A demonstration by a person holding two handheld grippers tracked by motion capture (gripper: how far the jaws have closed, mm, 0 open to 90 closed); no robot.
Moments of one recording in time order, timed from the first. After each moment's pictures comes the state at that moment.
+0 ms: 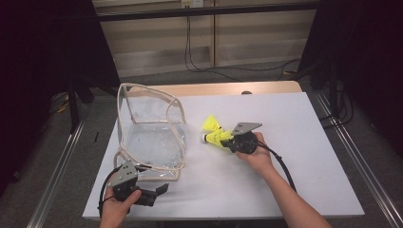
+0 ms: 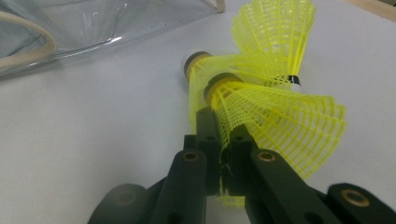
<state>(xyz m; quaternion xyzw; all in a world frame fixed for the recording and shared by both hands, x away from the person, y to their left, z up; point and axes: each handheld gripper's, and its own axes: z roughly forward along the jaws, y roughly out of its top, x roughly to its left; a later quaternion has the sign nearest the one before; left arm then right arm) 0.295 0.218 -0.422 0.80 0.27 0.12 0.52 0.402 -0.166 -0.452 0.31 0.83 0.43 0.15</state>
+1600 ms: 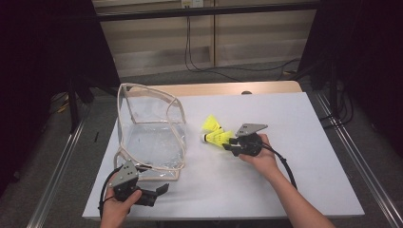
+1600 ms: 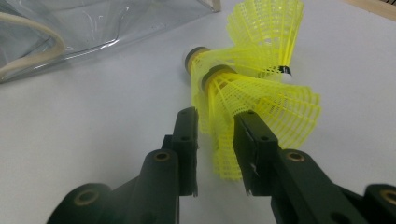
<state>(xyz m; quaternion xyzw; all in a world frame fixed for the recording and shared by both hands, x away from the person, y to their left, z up) 0.296 0.217 -0.424 0.80 0.27 0.12 0.51 0.391 -0.177 -0.446 0.33 0.83 0.43 0.15</state>
